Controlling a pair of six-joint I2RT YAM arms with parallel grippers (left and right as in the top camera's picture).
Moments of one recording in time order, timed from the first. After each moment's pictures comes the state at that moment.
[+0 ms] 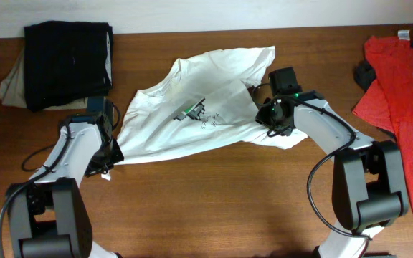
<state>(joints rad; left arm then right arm) 0.04 1.74 1.11 -0.98 -0.29 -0.42 0.20 1.90 1.27 -0.61 -0.04 0.74</state>
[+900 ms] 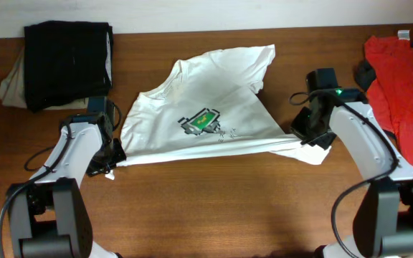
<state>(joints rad) 0.04 1.74 1.11 -0.98 -0.24 -0.42 0.03 1.70 1.27 -1.02 0.04 0.72</state>
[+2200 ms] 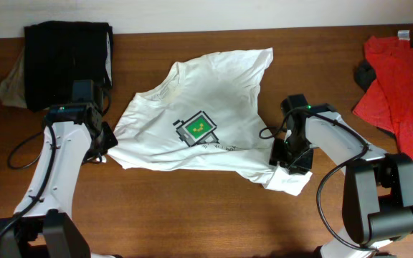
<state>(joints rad) 0.04 1.61 1.25 -1.08 -0.26 -0.47 0.14 1.80 1.10 -1.01 -0.15 0.46</state>
